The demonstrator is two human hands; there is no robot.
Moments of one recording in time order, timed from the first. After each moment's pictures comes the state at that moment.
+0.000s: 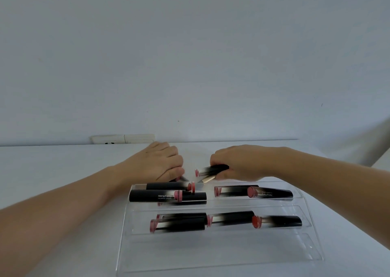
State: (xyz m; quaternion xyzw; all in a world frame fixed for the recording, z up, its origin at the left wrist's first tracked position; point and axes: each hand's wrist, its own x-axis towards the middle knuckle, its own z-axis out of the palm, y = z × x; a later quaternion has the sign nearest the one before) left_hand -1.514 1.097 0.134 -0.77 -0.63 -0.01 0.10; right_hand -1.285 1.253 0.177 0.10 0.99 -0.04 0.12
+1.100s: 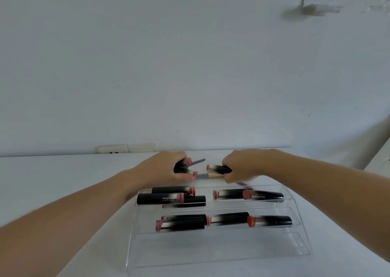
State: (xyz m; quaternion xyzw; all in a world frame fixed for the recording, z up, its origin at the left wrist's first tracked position) left_hand -1.490 1.106 0.146 -0.66 -0.70 -0.23 -0.14; right_hand -1.281 1.259 0.184 0.26 0.95 0.02 0.19
